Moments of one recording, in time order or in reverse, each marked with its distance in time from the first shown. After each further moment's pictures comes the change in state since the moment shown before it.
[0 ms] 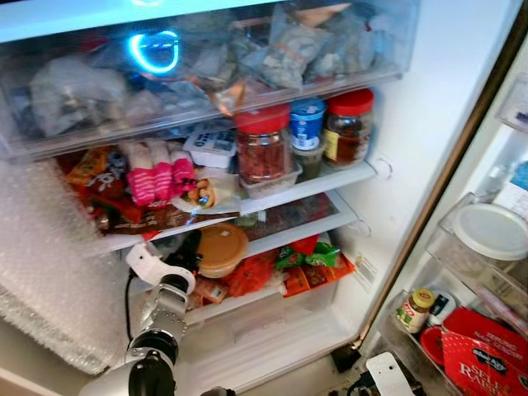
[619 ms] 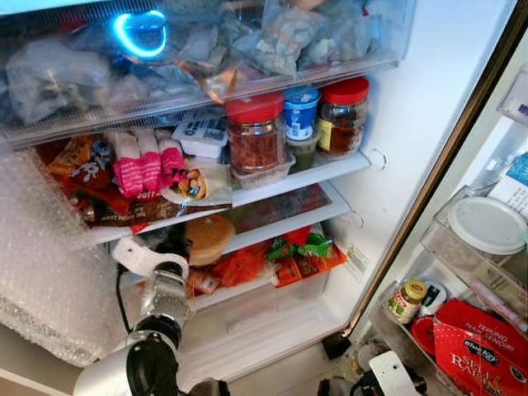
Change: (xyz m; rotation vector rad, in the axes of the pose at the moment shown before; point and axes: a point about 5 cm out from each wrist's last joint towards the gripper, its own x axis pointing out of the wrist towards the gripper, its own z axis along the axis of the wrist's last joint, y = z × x) left arm 0.010 -0.008 0.021 -0.066 -0.158 0.129; right arm -0.005 -0.005 0.000 -0.033 -0.102 -0.032
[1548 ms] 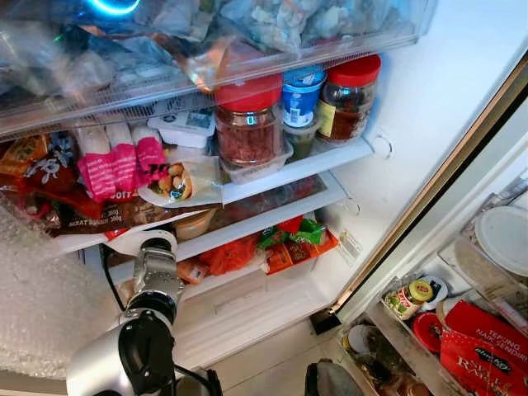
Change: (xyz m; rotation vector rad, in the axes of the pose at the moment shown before) left arm 0.013 -0.025 0.024 -0.103 -0.111 -0.040; right arm -0.031 0.006 -0.058 -0.064 0.100 0.024
